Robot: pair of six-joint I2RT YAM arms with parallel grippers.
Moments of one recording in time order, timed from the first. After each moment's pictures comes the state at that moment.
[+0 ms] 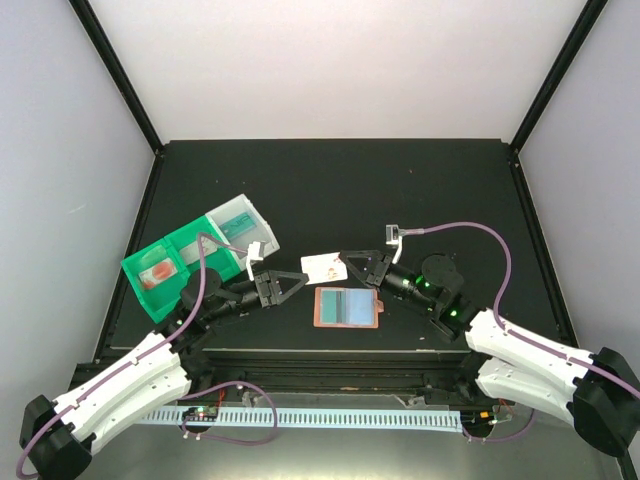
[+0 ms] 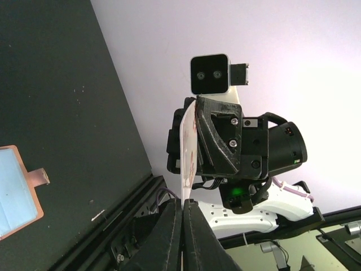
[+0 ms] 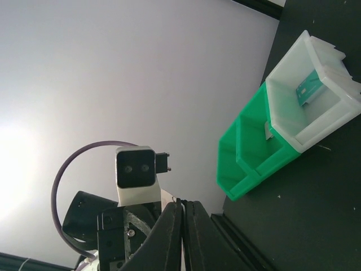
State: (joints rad) left arm -0.70 0.61 0.35 0.24 0.50 -1.18; right arm 0.81 0.94 0.43 0.54 -0.29 1.23
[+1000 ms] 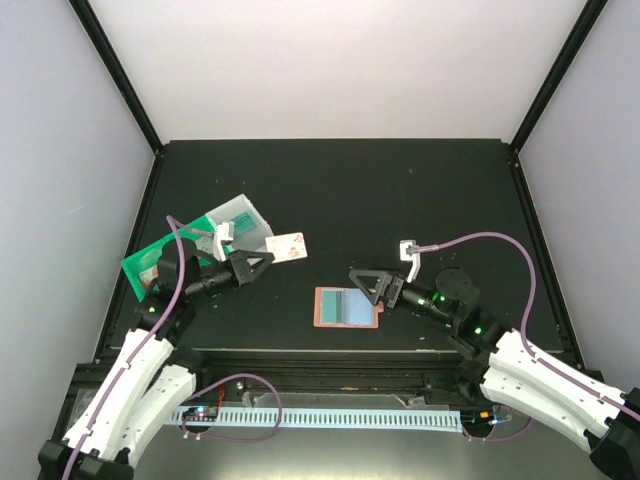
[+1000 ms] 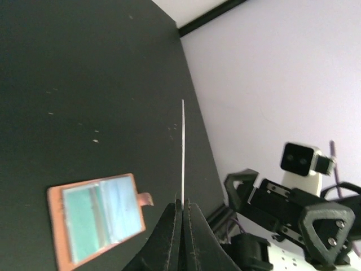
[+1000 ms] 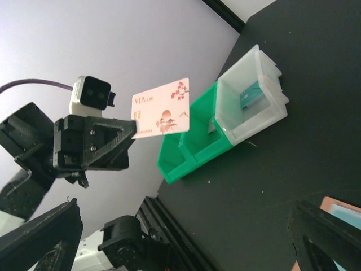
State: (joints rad) left arm -0.31 0.62 0.56 -0.26 0.65 -0.89; right arm 0.81 0.67 0.37 0.20 -0.25 0.92
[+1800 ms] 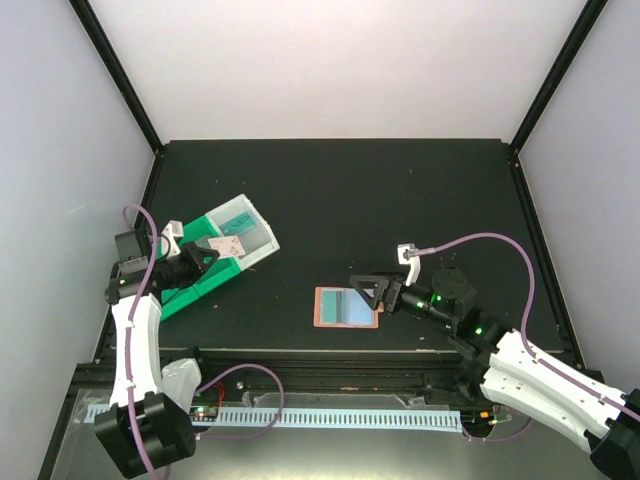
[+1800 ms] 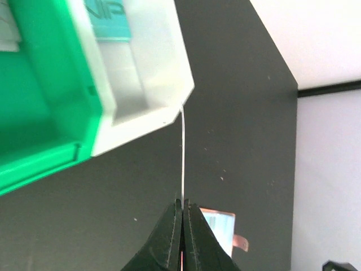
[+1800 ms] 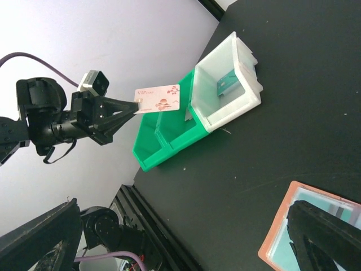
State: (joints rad) left arm 0.34 0.86 0.71 -0.72 0.78 -0.45; right arm 0.81 0.66 0.37 0.10 -0.24 0.84
